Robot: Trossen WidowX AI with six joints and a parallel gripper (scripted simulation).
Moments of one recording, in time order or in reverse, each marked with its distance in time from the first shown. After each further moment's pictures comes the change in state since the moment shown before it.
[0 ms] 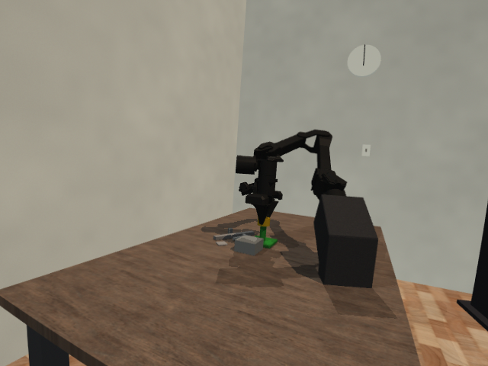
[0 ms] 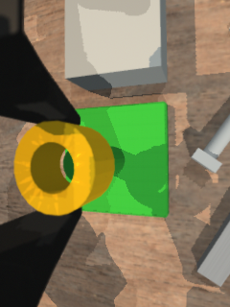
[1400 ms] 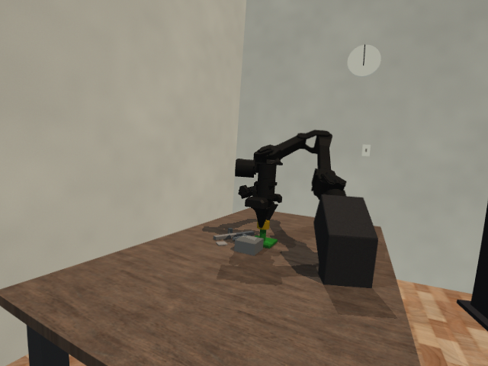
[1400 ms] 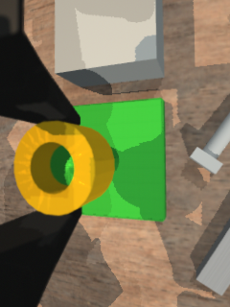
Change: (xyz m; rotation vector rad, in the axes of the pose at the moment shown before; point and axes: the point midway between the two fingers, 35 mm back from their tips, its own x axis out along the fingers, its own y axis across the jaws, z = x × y) arm 0.010 -0.001 0.001 0.002 0.001 0.002
